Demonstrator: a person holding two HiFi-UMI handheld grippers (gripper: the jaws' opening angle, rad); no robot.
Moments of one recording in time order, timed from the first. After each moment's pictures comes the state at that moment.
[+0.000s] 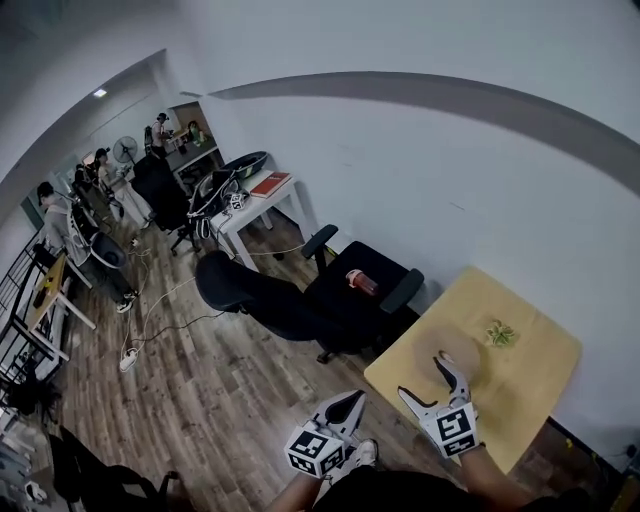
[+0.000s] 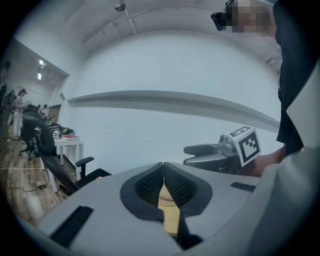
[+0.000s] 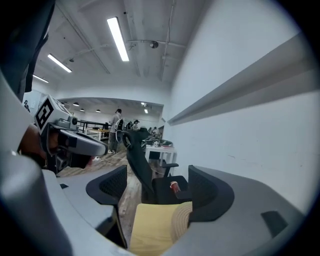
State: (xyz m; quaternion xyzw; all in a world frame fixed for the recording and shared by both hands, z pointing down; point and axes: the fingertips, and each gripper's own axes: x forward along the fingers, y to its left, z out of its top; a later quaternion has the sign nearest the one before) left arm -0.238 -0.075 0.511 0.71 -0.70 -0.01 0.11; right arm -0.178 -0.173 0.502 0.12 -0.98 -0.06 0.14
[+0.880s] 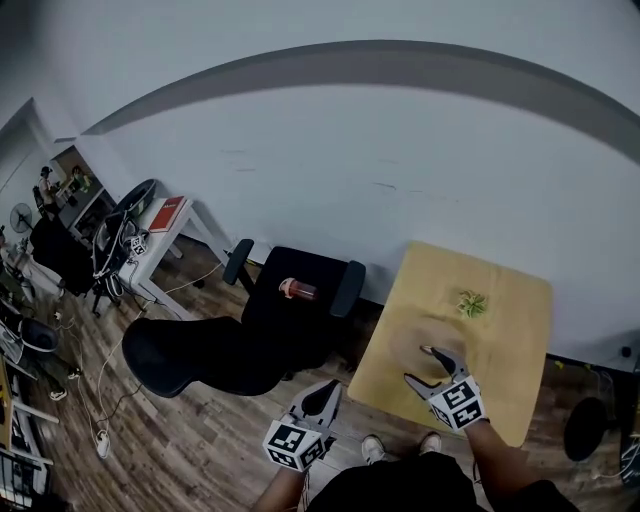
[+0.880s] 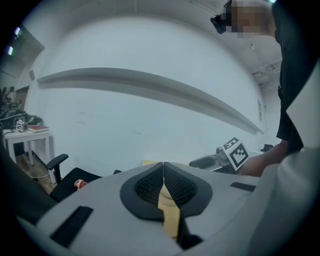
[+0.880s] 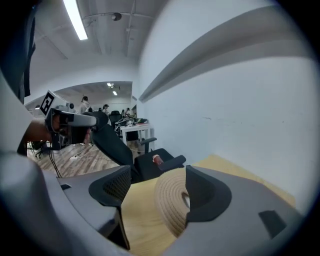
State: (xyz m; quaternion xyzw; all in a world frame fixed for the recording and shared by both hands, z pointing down) left arm -0.342 -0.173 0.548 0.82 -0.56 0.02 0.13; right arm -0.187 -0.266 0.611 0.27 -0.93 0.06 0.25
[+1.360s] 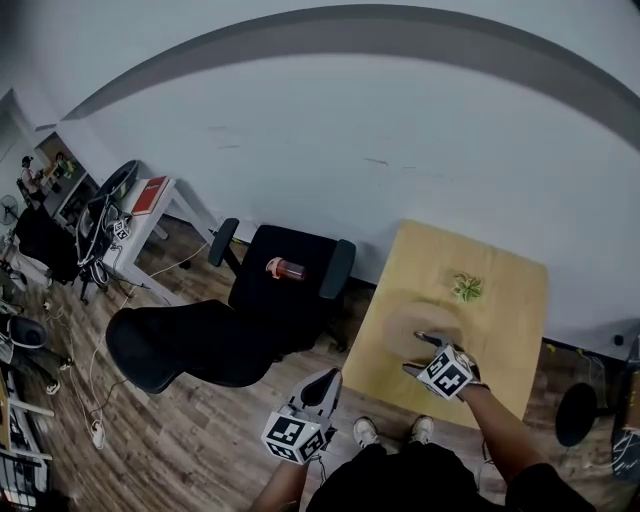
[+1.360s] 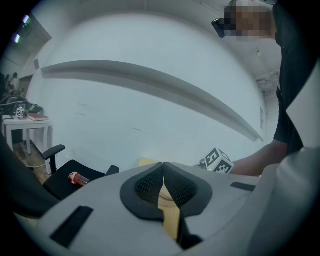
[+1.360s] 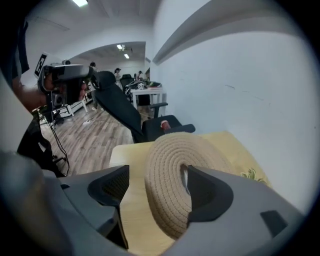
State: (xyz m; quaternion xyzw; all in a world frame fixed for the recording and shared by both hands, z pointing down) left arm -0.334 -0.188 0.561 0.81 -0.56 0.00 0.16; right arm -0.185 -0.285 0.695 0.17 -0.88 0.05 0.44
